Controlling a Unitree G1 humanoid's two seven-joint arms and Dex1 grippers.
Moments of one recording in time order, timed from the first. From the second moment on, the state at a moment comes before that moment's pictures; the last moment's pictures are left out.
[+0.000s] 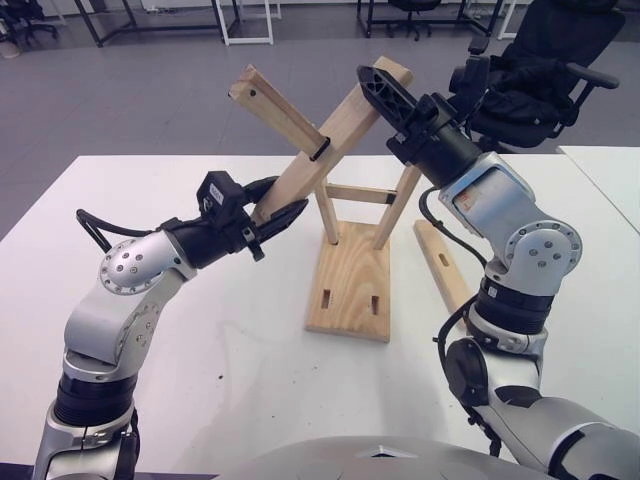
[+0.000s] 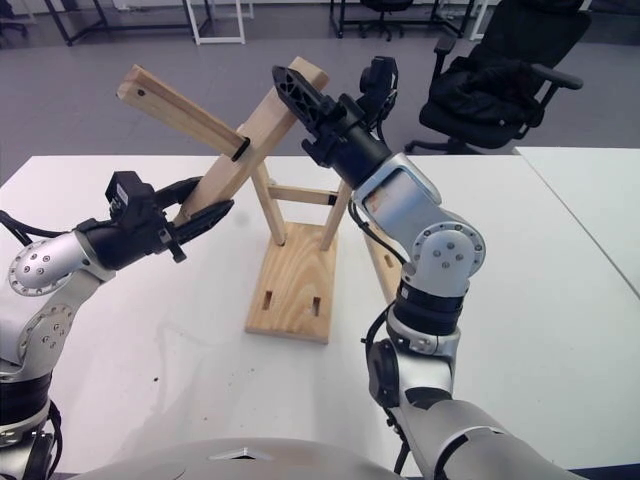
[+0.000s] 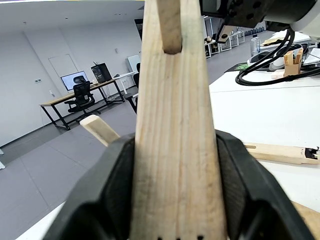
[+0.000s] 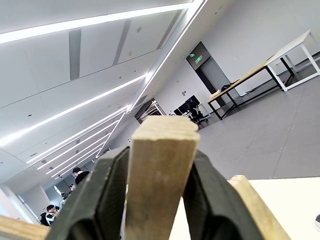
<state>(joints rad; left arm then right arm) -0.20 0.60 0.08 -0.56 -0.54 0.47 -0.63 -0.70 -0.04 -0.25 -0.33 1.31 0.89 -0.18</state>
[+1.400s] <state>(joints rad) 0.07 0.28 -0.24 -0.17 -0.13 0.27 -0.46 -0.10 -0.50 -0.22 -0.67 1.13 0.68 -0.35</state>
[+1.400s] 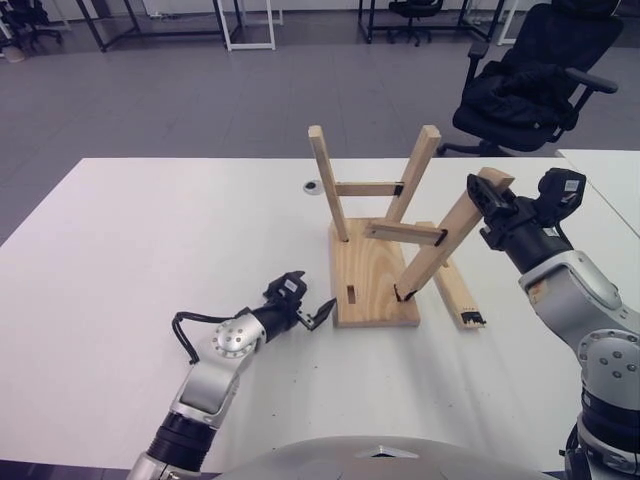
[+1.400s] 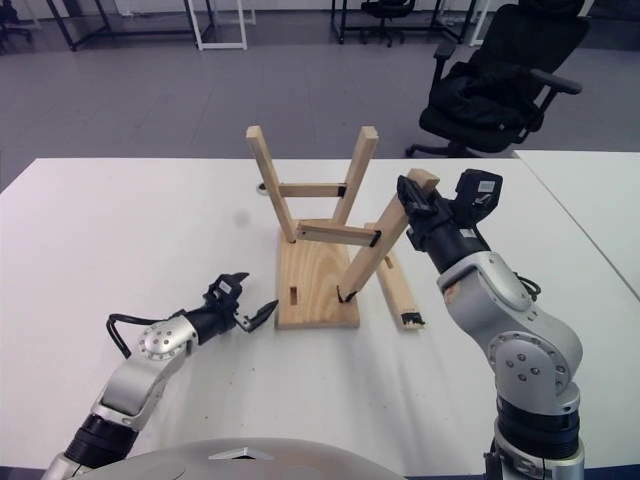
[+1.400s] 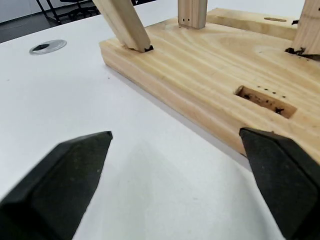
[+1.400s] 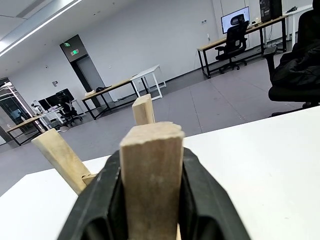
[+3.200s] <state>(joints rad) 0.07 0.24 0.04 -0.64 -0.42 0.45 -0.22 0.00 -0.51 -0.09 -0.69 0.75 0.55 -0.08</state>
